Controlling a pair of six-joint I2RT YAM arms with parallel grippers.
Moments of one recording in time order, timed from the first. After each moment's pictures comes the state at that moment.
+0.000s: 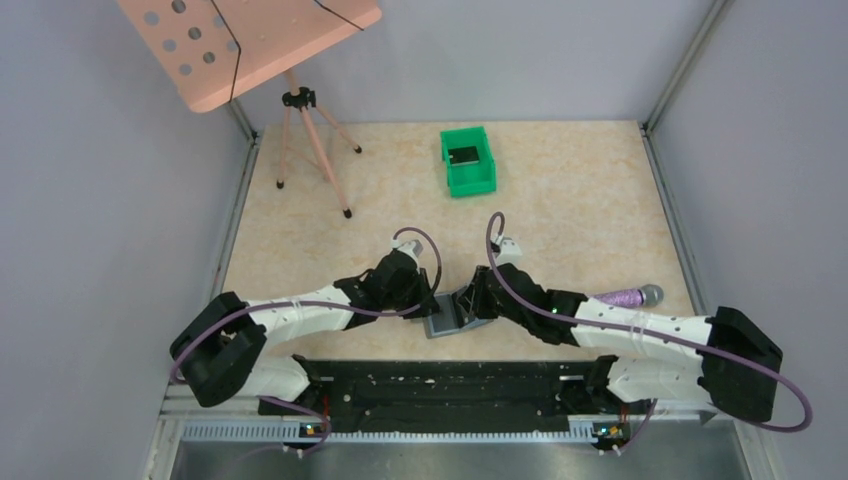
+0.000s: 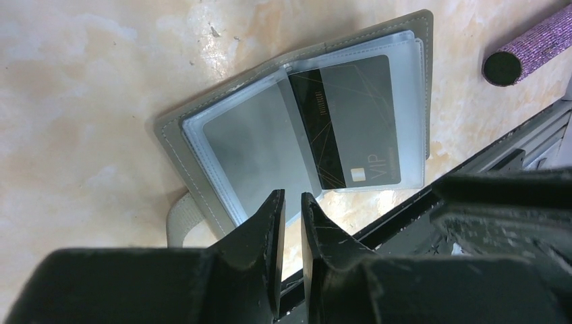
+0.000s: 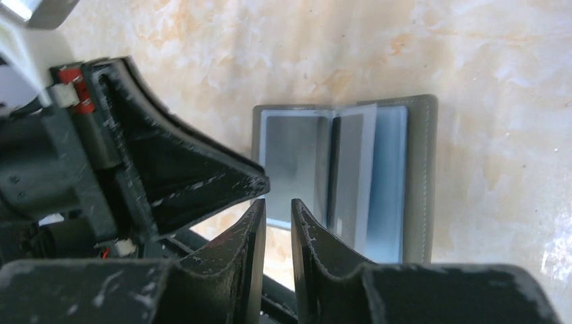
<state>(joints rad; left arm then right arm) -0.85 1.34 0.58 -0.02 0.12 -0.90 1.05 1.12 0.57 -0.08 0.27 0.88</state>
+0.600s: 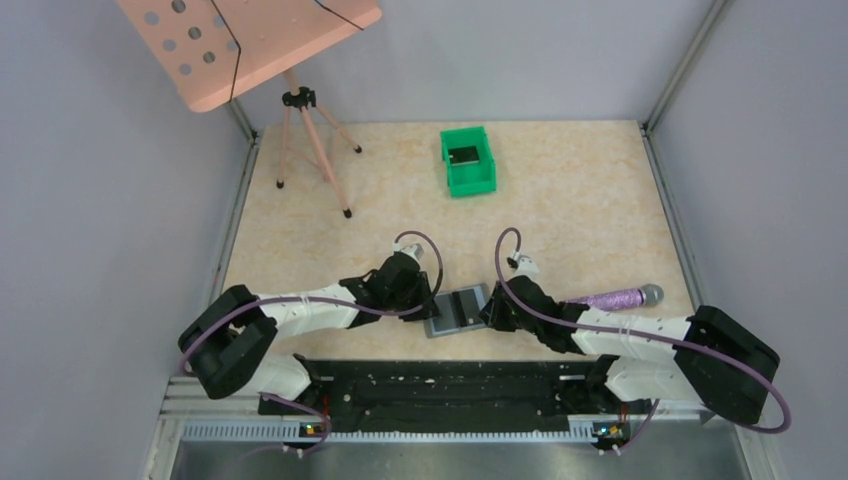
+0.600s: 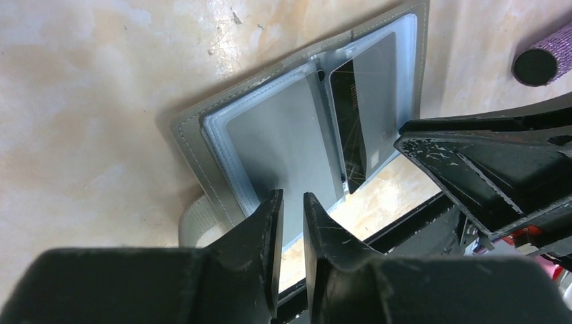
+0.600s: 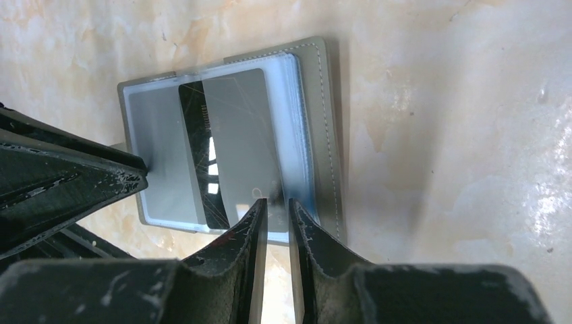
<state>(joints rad) -0.85 1.39 0.58 -0.02 0.12 -0.91 0.92 1.18 0.34 0.08 0.19 0.91</state>
